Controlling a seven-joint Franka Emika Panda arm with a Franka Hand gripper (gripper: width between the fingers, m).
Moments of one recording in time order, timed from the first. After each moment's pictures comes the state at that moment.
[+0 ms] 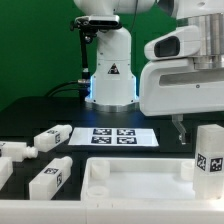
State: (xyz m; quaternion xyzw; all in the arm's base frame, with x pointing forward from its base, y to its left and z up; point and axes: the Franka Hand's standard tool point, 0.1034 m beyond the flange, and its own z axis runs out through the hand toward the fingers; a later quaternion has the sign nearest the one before) arm 0.643 0.114 0.112 -0.99 0.07 -0.03 0.06
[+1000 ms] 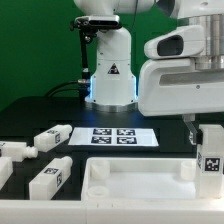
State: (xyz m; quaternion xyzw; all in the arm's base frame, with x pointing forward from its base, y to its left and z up) arm 0.644 0.110 0.111 -0.99 0.13 -0.03 0.04
